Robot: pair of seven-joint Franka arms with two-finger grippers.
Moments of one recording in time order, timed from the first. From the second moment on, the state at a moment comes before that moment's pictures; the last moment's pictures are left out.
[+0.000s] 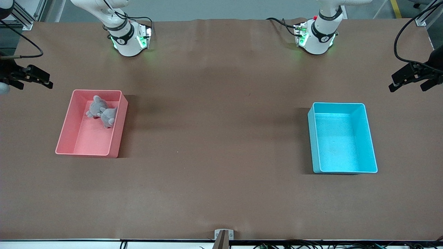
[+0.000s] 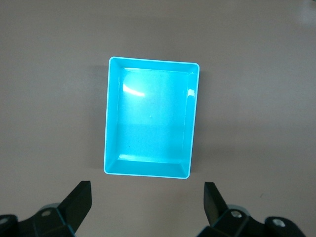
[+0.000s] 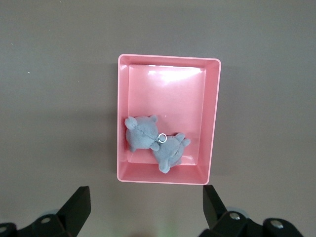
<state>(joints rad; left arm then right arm) -0.09 -0.06 0.10 -1.60 -0.03 1.61 -0.03 -0.01 -0.12 -0.10 -1.78 -0.02 1.60 -0.12</state>
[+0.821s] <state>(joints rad) -0.09 -0.06 0.10 -1.60 -0.03 1.61 -0.03 -0.01 -0.01 -0.11 -1.72 -0.02 1.62 -0.12</state>
